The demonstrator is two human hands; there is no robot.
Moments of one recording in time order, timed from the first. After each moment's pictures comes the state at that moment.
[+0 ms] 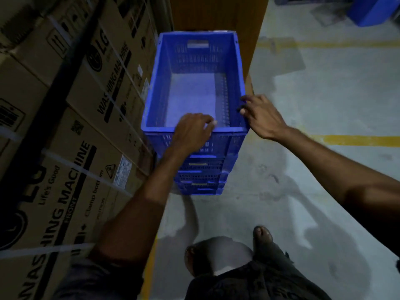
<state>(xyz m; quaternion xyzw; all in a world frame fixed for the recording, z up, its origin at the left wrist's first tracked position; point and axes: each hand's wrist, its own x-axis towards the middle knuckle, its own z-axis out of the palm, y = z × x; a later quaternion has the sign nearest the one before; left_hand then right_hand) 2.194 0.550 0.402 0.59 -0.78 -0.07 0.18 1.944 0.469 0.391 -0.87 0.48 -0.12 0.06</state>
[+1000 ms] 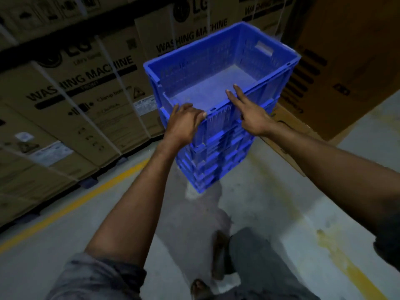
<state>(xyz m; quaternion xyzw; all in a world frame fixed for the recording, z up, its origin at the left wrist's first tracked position) 1.987 0.535 0.381 0.90 -0.41 0.00 0.17 1.886 0.295 0.376 -0.99 0.01 -0.03 0.12</state>
